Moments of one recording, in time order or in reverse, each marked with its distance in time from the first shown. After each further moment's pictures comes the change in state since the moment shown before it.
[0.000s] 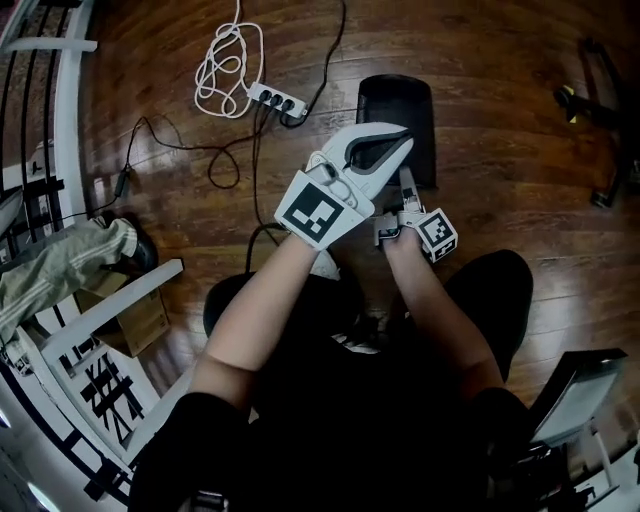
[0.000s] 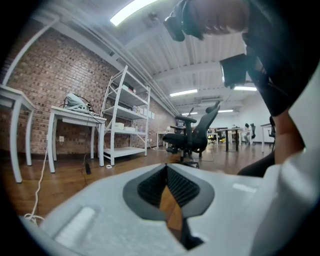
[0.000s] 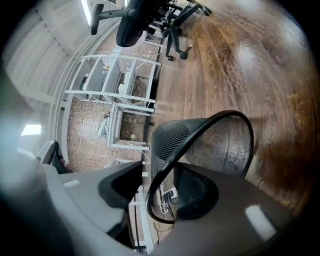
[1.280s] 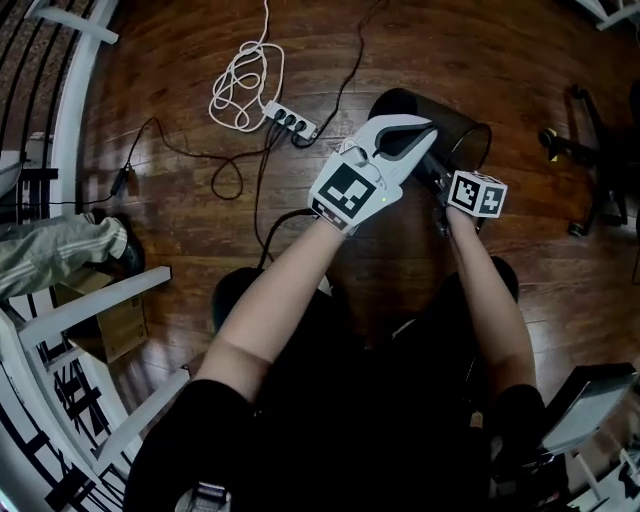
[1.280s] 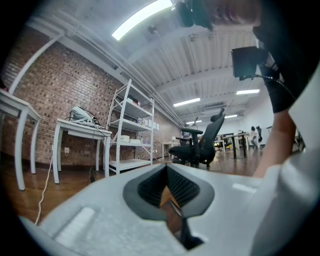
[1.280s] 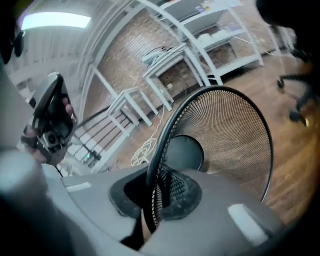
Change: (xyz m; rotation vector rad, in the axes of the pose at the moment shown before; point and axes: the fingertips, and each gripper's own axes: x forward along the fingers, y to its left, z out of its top) left arm -0.008 0.029 0.051 0.050 -0.168 0.070; right arm 0.058 0.114 0.044 -0.949 0.550 0.032
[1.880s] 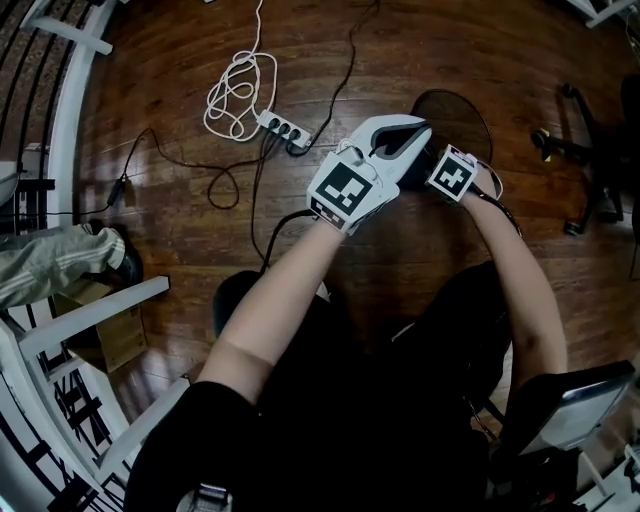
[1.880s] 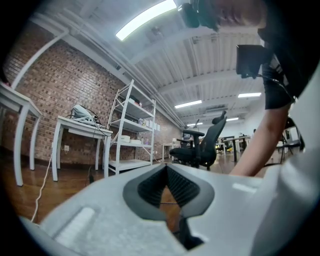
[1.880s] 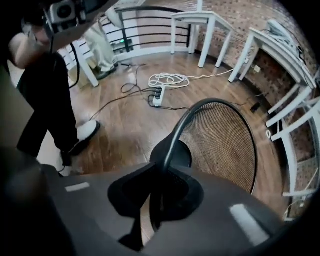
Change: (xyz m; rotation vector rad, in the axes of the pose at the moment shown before) left arm 0.013 0.007 0.000 -0.031 -0.016 0.007; right arm -0.003 -0.031 -0.040 -1.006 0.864 -0.080
